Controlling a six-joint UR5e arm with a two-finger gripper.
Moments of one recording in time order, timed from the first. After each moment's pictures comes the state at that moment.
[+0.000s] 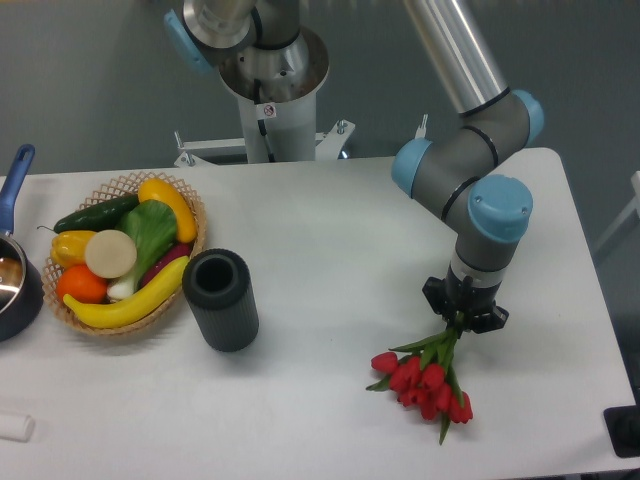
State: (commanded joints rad) arm 2.71 -2.06 -1.63 -0.81 1.45 1.24
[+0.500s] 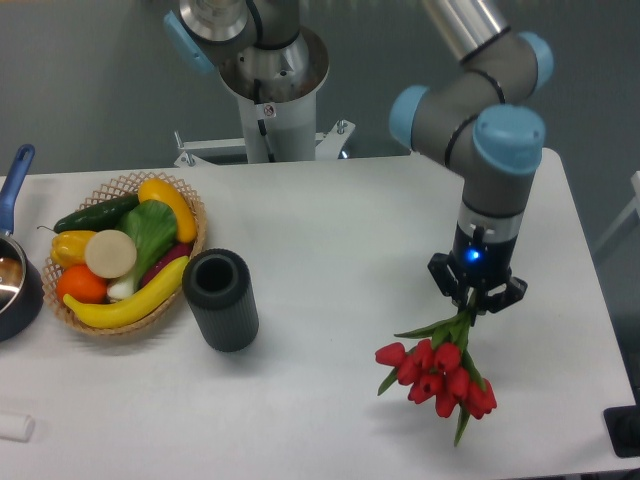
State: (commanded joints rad) arm 2.72 -1.89 -1.63 -0.81 1.20 1.08
